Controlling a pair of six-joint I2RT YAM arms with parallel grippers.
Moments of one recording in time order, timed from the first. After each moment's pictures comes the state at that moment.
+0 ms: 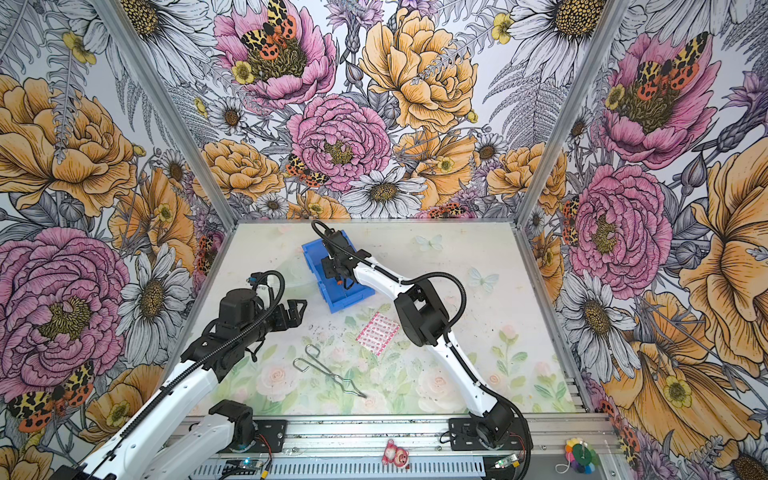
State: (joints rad) left arm -0.28 0.82 0.58 -0.36 0.07 -0.39; right arm 0.73 2.57 2.26 -0.46 0.03 0.28
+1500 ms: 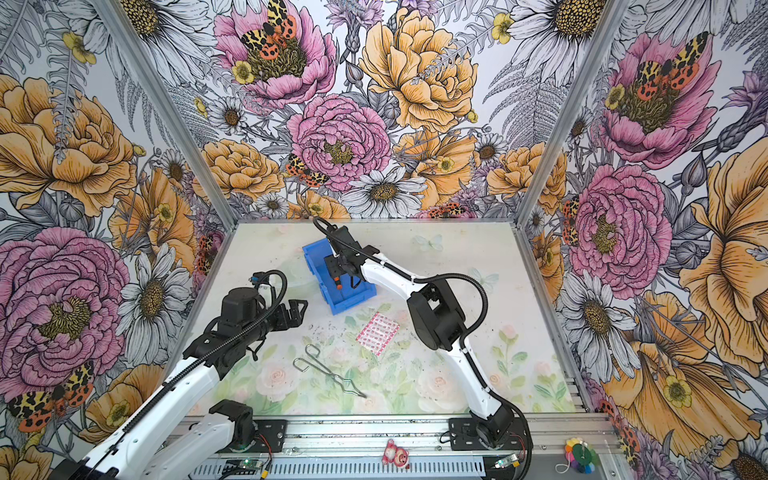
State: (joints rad) left arm -0.28 0.86 0.59 -0.36 0.06 -0.37; right arm 0.73 2.30 2.01 -0.48 0.04 0.19
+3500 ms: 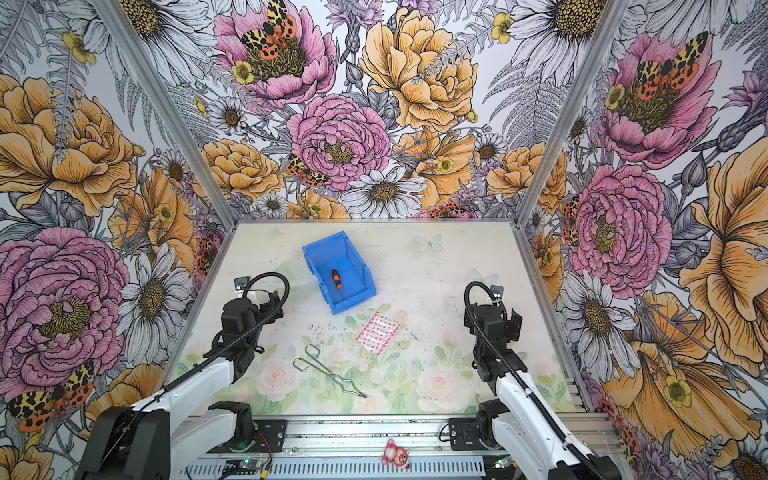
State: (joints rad) left arm -0.10 1.08 0.30 0.39 -0.30 -0.11; right arm 0.13 0.80 0.28 -0.02 0.49 0.10
